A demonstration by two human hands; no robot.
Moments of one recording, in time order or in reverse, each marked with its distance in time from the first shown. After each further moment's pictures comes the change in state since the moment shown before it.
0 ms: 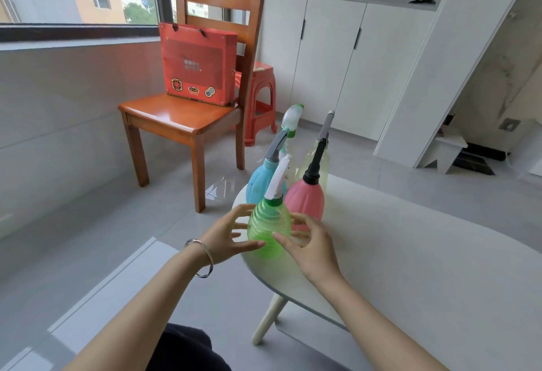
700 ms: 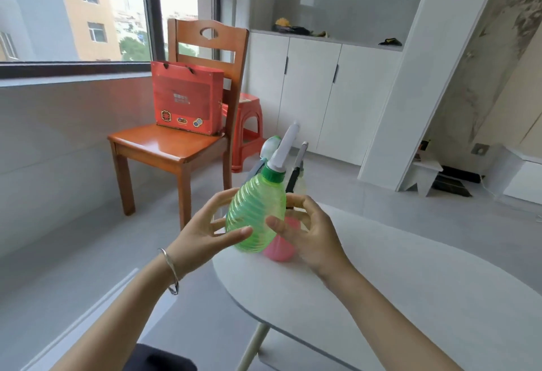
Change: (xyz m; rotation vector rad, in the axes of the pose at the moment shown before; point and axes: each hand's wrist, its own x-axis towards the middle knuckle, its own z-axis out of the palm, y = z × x) left_hand -0.040 0.108 -0.014 -0.311 0.154 0.235; right_hand -0.004 -0.108 -0.066 0.195 -0.121 -0.080
